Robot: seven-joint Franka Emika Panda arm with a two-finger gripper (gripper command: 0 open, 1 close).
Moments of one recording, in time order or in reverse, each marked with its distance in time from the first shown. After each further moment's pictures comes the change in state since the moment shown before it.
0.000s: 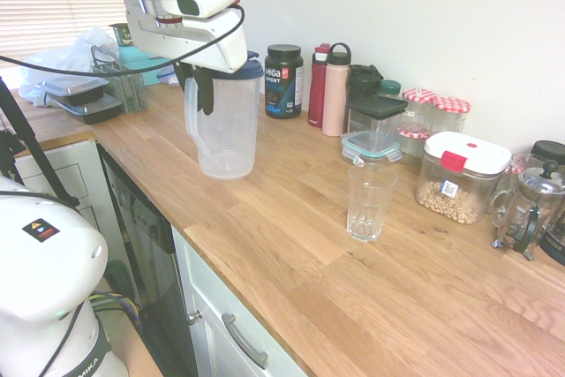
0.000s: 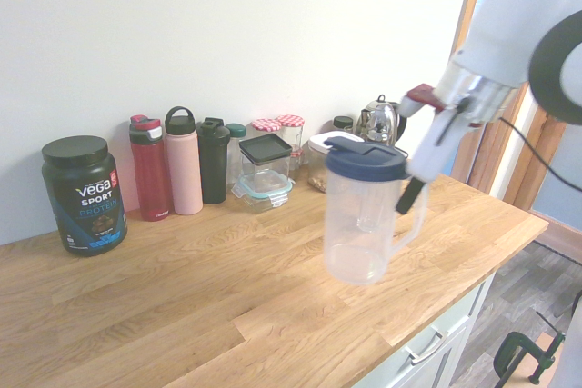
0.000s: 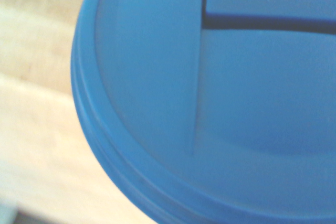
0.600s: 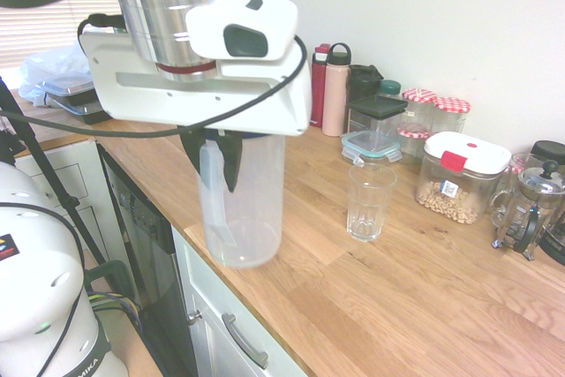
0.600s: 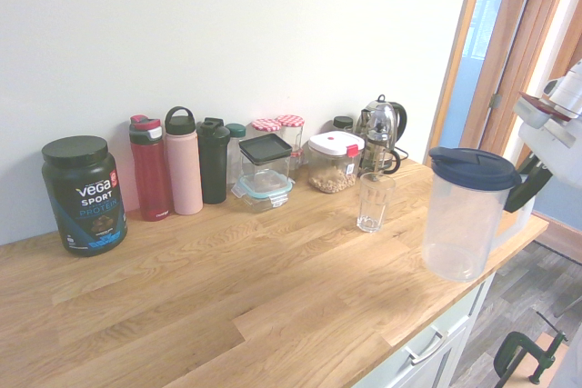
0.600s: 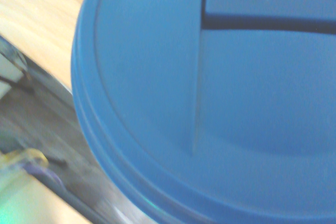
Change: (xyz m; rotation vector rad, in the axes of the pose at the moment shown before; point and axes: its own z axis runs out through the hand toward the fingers) arm 0.007 0.214 -0.024 -0.006 -0.033 -0.253
